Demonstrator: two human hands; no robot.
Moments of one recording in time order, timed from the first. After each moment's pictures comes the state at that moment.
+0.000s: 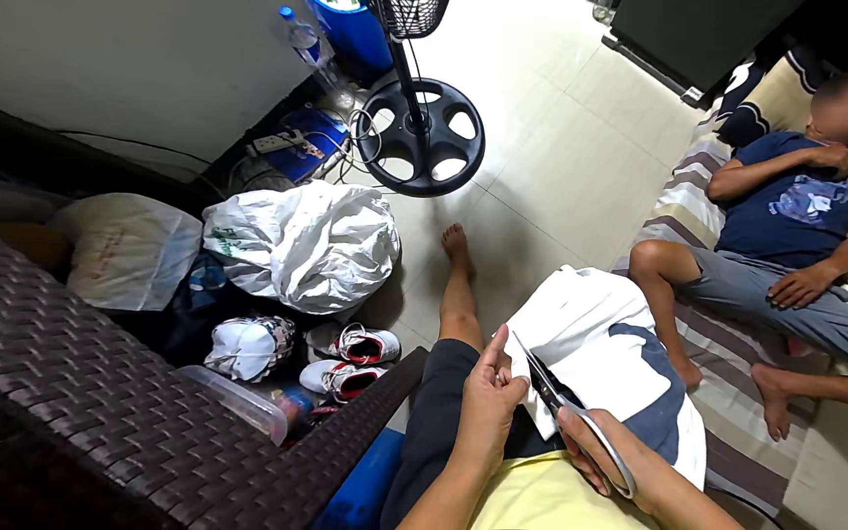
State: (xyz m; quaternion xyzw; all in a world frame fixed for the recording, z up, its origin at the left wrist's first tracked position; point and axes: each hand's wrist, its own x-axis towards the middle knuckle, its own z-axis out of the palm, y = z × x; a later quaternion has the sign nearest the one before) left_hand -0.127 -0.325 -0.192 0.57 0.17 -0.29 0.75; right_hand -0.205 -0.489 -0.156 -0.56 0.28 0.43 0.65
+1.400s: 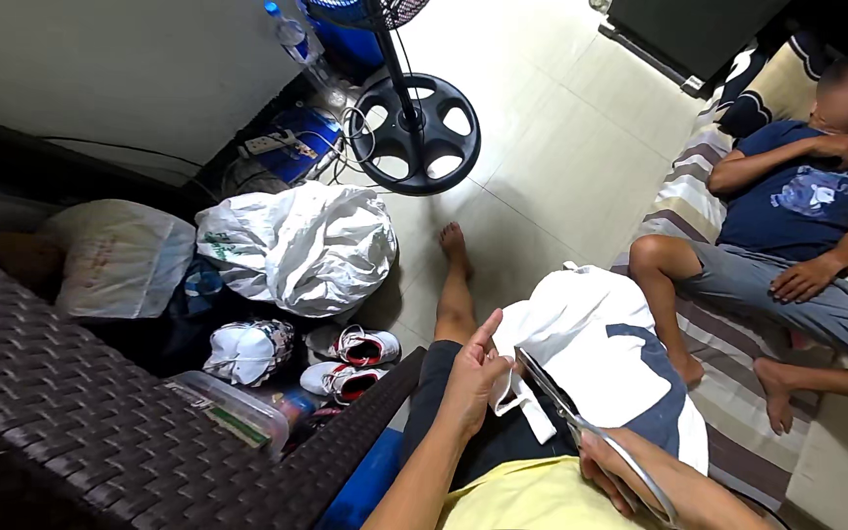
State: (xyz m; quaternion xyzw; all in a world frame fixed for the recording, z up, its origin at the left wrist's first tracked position) left_hand -0.094 -0.317 -0.223 0.53 0.13 -0.35 0.76; right_hand -0.212 -0.520 -0.144 -0.58 0.22 0.50 0.61
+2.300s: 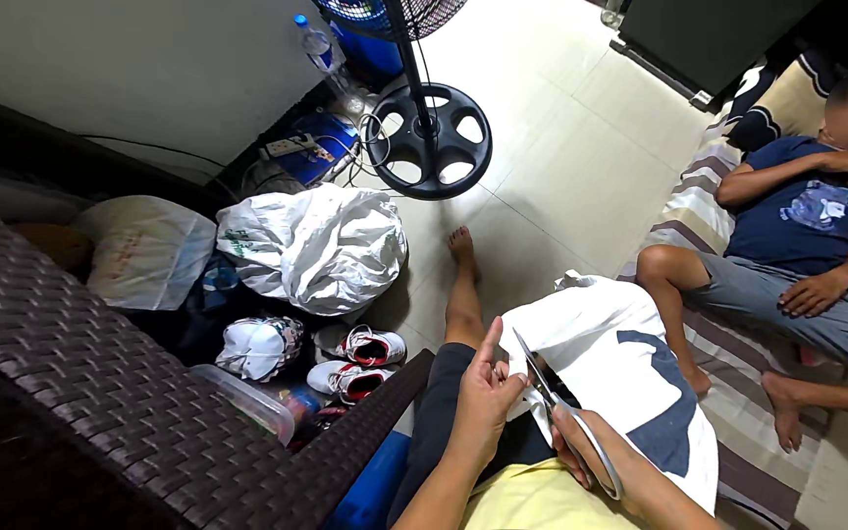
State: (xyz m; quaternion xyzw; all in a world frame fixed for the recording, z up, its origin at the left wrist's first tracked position) left_hand -0.114 -0.313 -0.201 0.54 0.12 -0.27 0.79; right_hand -0.195 -0.472 -0.167 -0.57 0.27 0.40 0.66
